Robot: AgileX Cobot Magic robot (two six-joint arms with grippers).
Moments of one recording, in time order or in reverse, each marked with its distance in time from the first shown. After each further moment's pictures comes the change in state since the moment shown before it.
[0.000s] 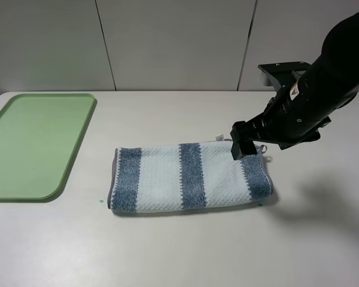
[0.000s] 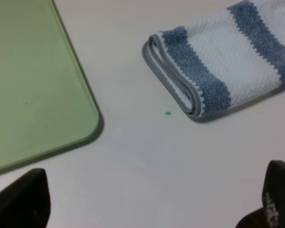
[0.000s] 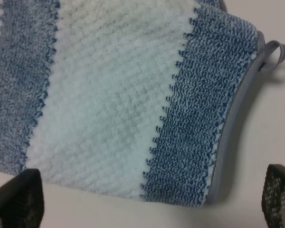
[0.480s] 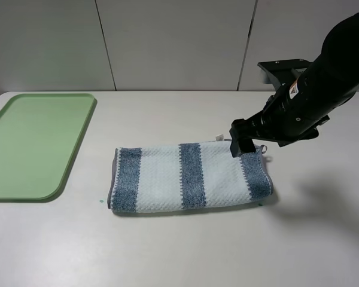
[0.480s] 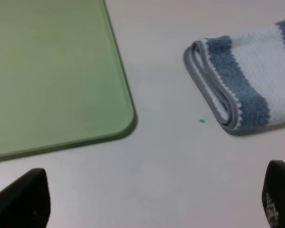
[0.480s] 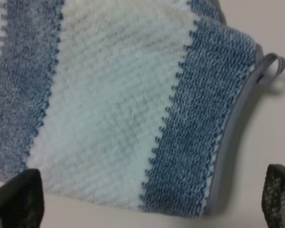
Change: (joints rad) left arm 0.184 0.000 0.000 0.000 0.000 0.000; right arm 0.000 0.000 0.000 -0.017 -0.026 0.000
